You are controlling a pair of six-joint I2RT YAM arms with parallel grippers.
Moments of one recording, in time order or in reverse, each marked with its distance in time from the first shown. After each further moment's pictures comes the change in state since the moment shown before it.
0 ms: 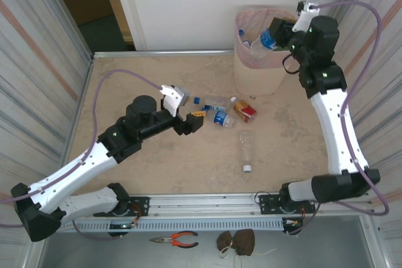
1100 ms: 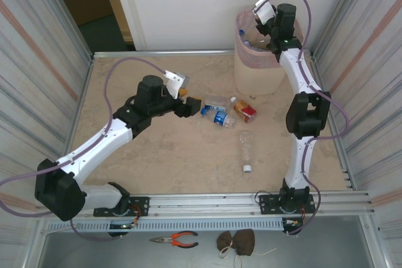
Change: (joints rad) left arm 0.234 0.266 0.064 0.019 0.202 -0.035; right arm -0.056 0.750 0.396 0.251 0.055 -0.923
